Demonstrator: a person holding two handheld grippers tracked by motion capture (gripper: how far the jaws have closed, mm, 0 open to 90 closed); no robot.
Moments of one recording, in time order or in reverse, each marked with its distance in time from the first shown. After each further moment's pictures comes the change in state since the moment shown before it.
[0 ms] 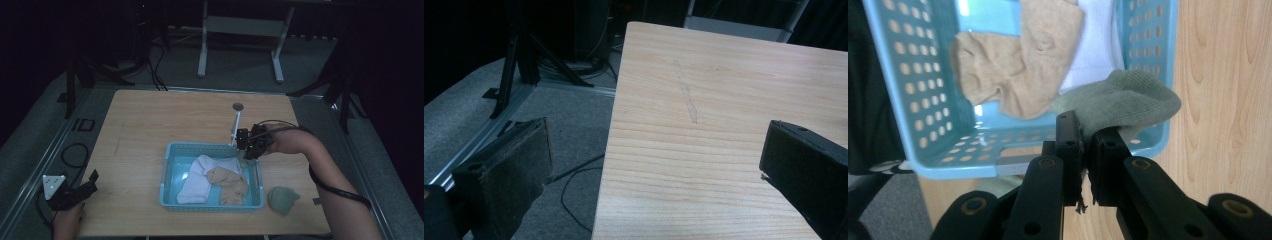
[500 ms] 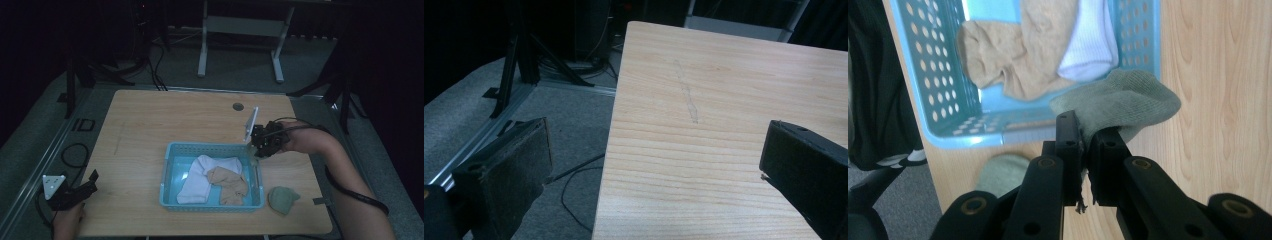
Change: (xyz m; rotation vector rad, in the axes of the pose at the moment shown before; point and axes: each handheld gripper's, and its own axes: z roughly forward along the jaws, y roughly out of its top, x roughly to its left) left arm 0.000 0.000 0.000 0.001 0.002 -0.001; right arm 0.001 -0.033 -0.022 -0.038 -0.017 0.049
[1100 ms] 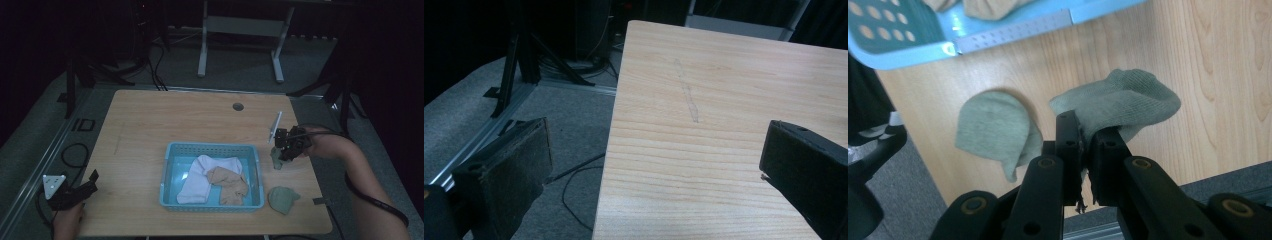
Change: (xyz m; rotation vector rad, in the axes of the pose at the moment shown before) left arm 0.000 0.000 0.000 0.002 0.002 0.003; right arm -0.017 -0.068 0.026 0.097 0.010 0.138
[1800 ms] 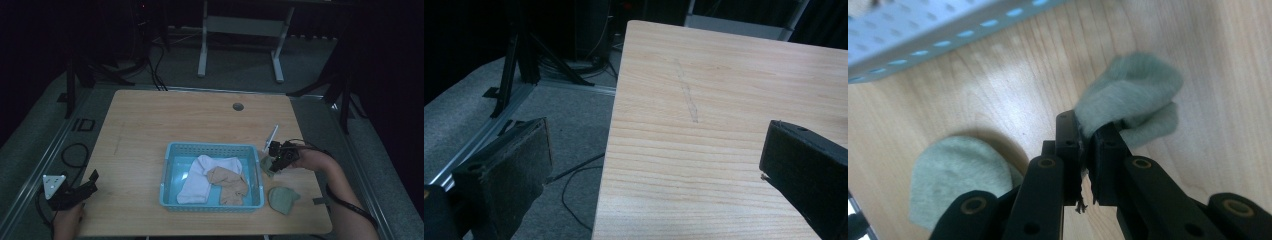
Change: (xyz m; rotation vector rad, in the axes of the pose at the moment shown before) left arm 0.000 0.000 0.000 -0.002 -0.003 0.000; right arm -0.020 -0.013 0.101 -0.089 0.138 0.121
